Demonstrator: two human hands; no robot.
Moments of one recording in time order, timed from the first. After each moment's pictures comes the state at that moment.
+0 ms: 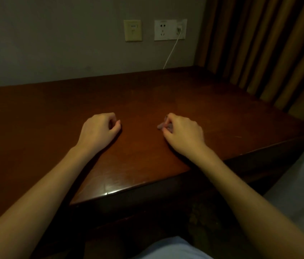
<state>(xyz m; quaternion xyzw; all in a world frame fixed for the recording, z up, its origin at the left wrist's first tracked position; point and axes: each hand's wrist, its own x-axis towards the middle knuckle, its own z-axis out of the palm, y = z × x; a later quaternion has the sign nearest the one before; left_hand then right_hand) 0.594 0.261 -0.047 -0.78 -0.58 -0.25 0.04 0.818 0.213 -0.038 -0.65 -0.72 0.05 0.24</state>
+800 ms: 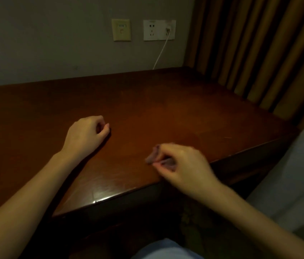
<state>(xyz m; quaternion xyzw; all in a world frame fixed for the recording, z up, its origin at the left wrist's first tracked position) 0.592 0.263 -0.047 -0.78 -0.57 -0.25 0.04 0.825 0.132 -0.041 -0.55 -0.78 0.12 0.27</state>
